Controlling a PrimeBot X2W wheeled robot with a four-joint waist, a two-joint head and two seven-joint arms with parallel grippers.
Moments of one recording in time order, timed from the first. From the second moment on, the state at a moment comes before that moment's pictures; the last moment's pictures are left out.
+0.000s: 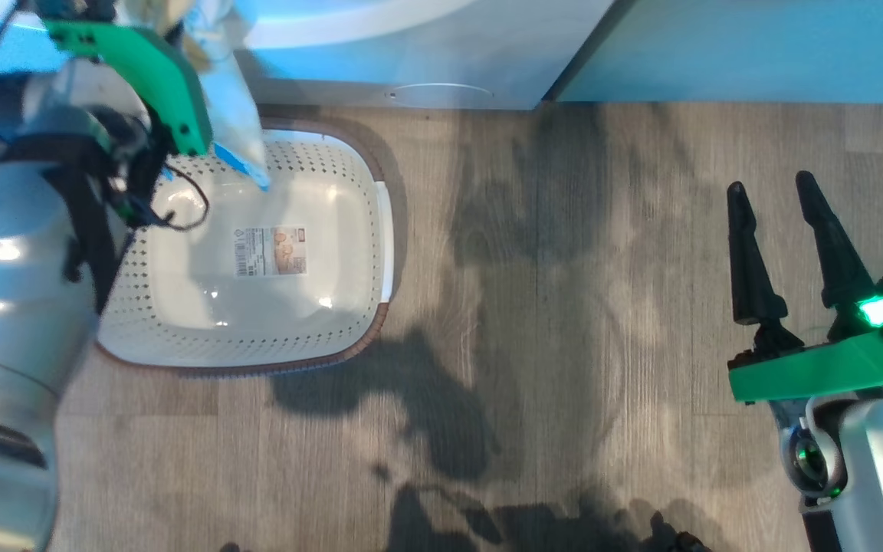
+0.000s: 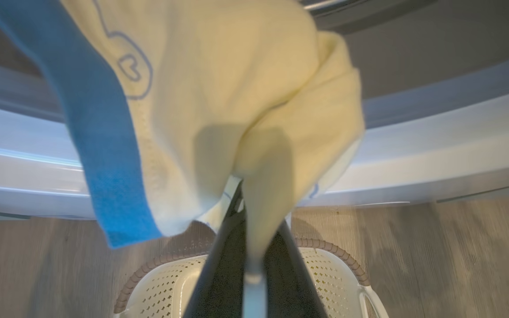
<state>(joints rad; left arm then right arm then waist) -1.11 0.35 -0.56 0.89 -0.66 -0.13 0.16 -0.29 -0.05 0.14 0.08 0.24 0.13 -0.25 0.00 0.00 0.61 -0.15</state>
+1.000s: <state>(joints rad) -1.37 0.59 -0.52 0.63 -0.61 -0.01 0.30 -0.31 -0.05 0.21 0.07 0.33 0.13 -0.25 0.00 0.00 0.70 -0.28</state>
